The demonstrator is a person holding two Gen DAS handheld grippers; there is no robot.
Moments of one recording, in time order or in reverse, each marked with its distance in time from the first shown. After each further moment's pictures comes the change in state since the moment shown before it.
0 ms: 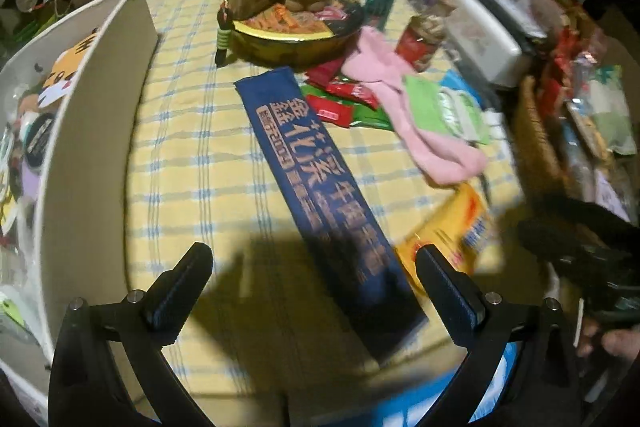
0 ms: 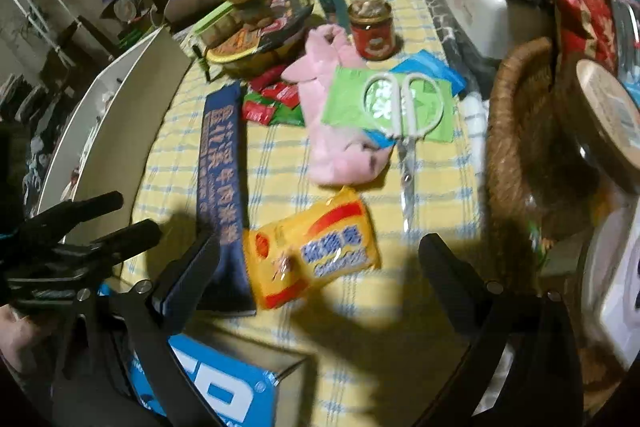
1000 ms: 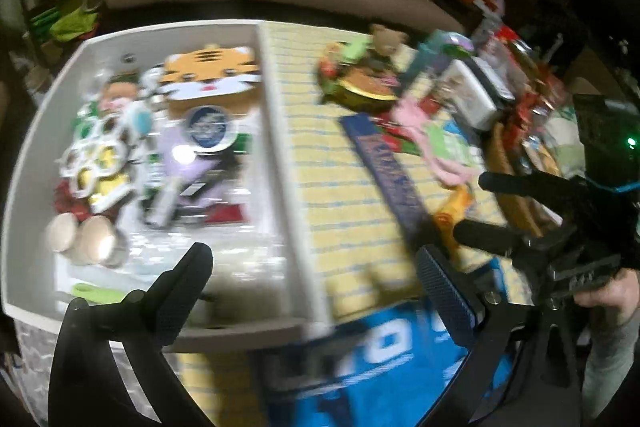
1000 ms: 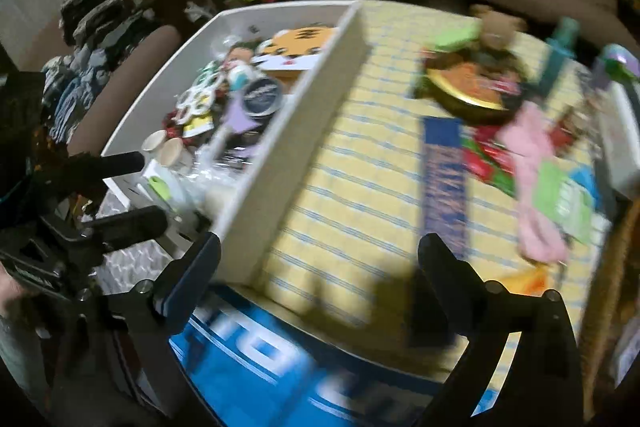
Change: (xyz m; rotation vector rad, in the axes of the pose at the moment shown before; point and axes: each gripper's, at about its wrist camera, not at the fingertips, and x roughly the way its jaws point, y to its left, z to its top) left arm -0.140 0.145 -0.044 -0.035 -0.122 -0.139; right arm -0.014 0.202 0.010 -0.301 0.063 0.092
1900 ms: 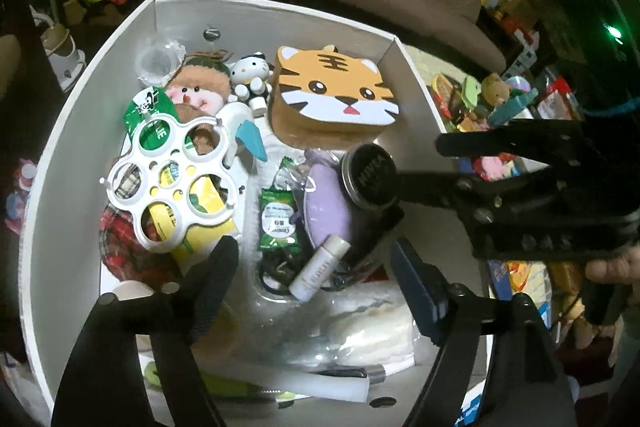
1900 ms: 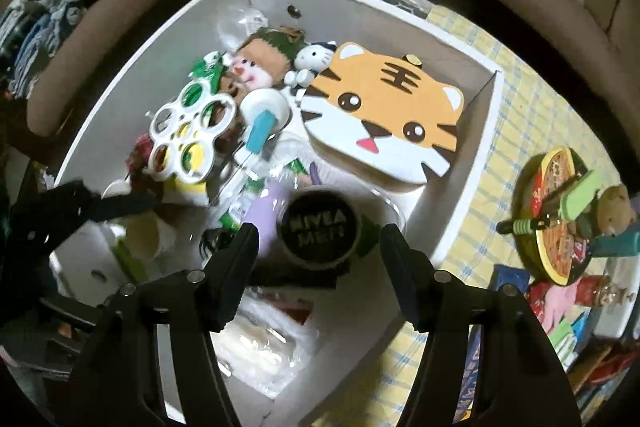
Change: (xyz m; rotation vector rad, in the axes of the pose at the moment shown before) left arm 0.042 0.168 0.045 -0.148 0.014 0.025; right arm 0.167 0.137 0.161 -0.252 0.241 -0.105
